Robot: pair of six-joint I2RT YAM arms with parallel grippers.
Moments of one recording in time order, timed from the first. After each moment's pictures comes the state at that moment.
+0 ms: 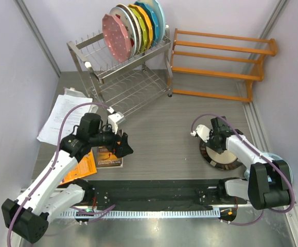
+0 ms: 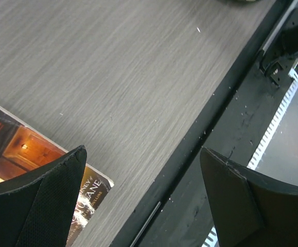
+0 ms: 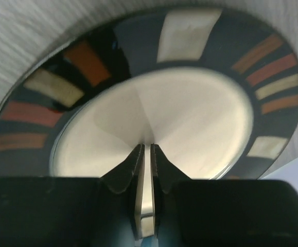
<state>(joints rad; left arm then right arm) -0.44 0.89 0.80 -0.61 0.57 0.01 0.13 1.23 0.60 -0.59 0.06 -0.87</state>
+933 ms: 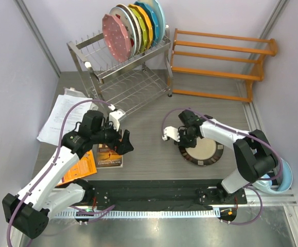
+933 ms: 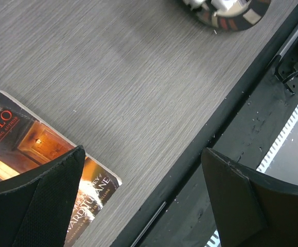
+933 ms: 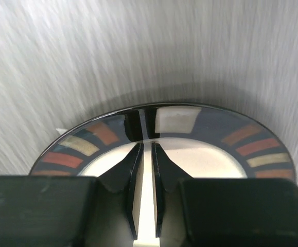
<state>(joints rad) -0.47 0.95 0.85 -0.63 0.49 0.00 0.49 1.54 0.88 -0.66 -0.20 -0.97</state>
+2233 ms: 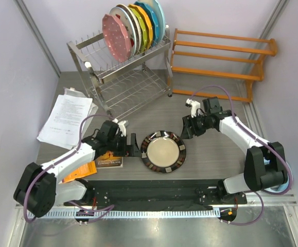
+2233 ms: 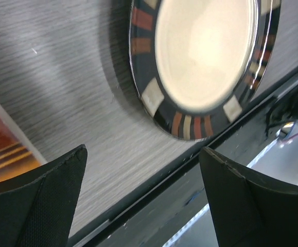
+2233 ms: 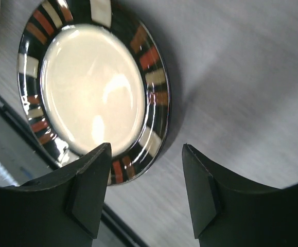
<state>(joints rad) -0.54 1.17 0.59 -0.32 0.41 -0.53 0.24 1.41 0.94 -0.56 -0.54 -0.13</state>
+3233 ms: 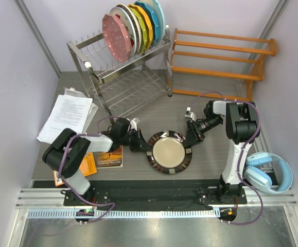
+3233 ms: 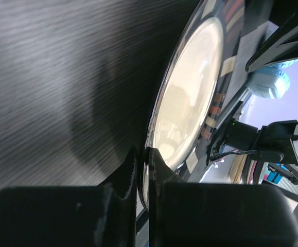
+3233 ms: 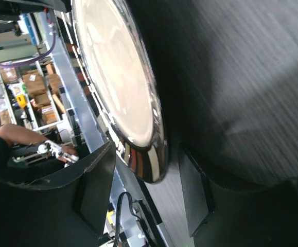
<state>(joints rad) -0.56 1.65 0.61 0.25 0.59 -0.85 0.04 2.09 1.23 -1.11 -0.96 -0.61</state>
